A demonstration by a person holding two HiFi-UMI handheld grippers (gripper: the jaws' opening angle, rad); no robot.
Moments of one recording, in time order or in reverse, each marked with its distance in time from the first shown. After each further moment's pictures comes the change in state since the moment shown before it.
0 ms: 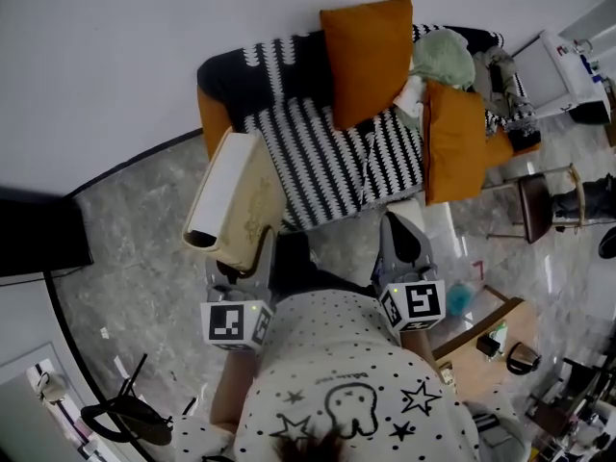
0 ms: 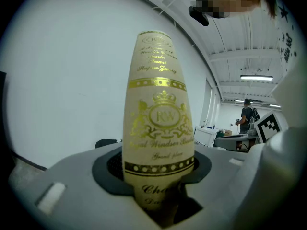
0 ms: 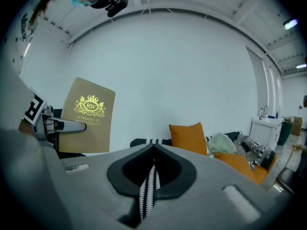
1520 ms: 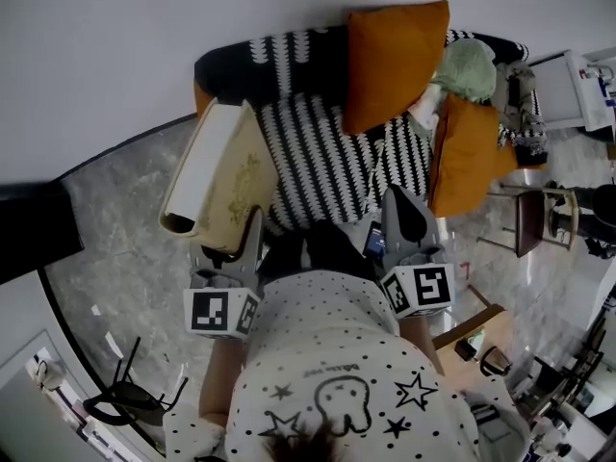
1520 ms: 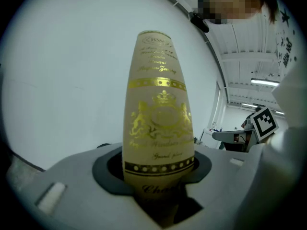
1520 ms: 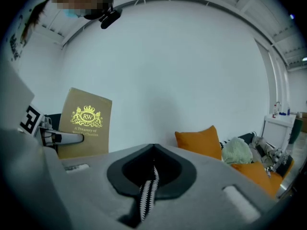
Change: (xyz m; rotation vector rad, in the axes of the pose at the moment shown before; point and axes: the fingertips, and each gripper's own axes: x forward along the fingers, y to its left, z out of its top) left arm 0.124 0.088 0.050 -0.070 0.046 0.041; right arm 0.166 -0.013 0.076 0.034 0.020 0.054
